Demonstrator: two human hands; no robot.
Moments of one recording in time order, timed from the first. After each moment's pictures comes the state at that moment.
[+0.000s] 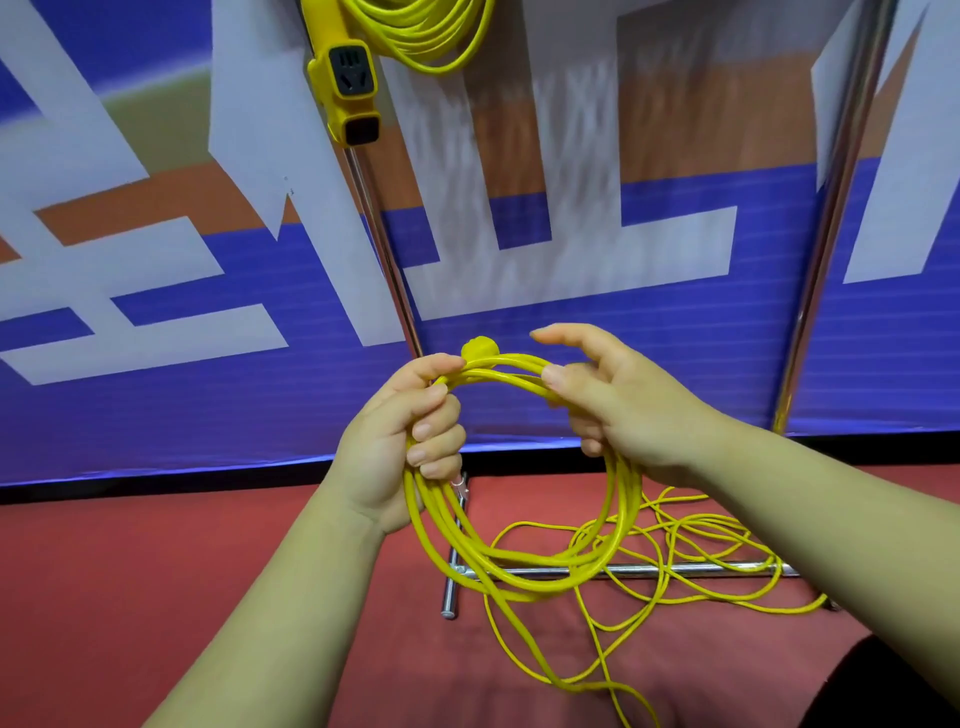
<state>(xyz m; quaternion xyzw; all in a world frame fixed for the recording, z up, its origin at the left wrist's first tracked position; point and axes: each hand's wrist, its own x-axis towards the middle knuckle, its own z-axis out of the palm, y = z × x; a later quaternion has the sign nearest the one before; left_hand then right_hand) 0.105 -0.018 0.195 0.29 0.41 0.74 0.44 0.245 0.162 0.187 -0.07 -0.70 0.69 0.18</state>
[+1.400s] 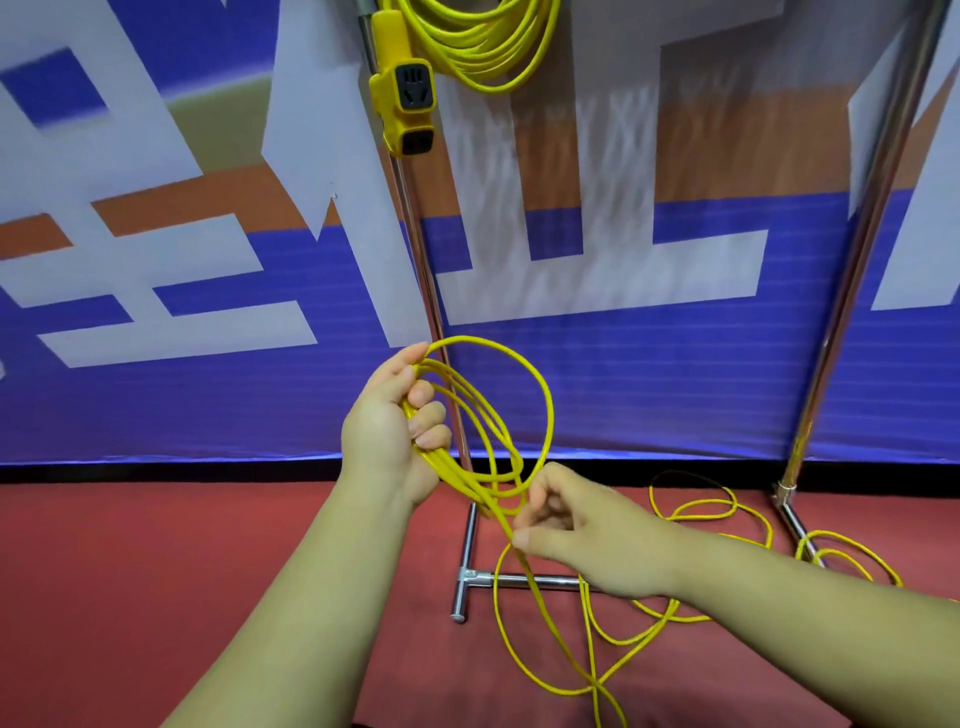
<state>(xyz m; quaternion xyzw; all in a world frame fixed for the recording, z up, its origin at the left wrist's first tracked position) 0.093 -0.026 0.205 0.10 0.44 0.85 0.26 0.242 0.103 0.125 -0.06 -0.80 0.59 0.03</state>
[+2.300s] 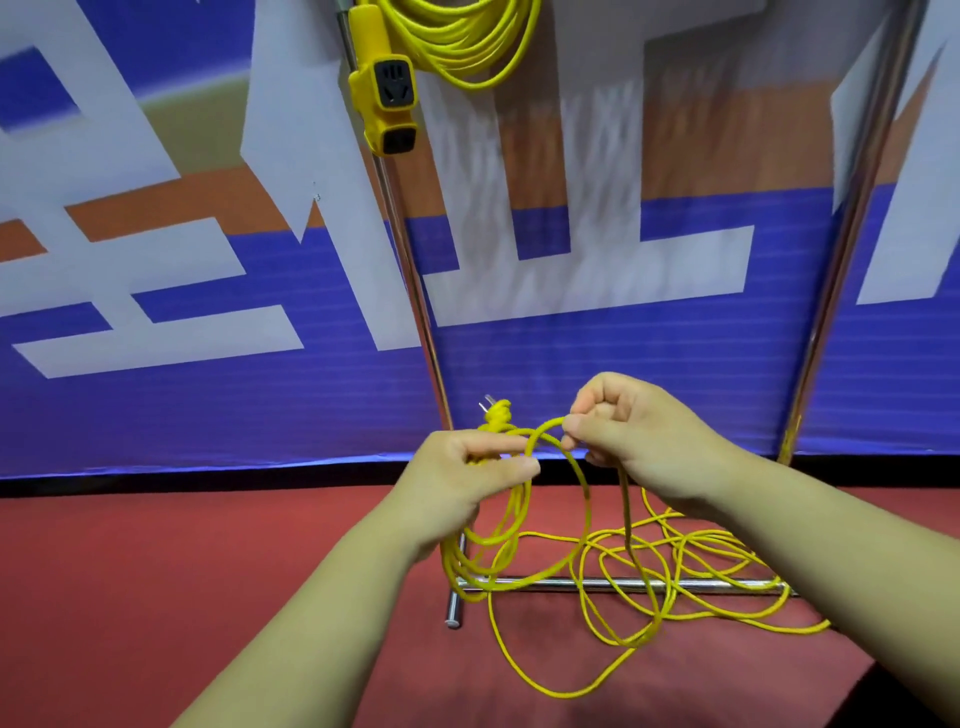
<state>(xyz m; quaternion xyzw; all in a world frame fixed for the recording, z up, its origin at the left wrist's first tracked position) 0.108 -0.019 0.161 0.36 0.73 0.52 0.25 0.242 0.153 0.169 -0.11 -0.71 0.67 0.19</state>
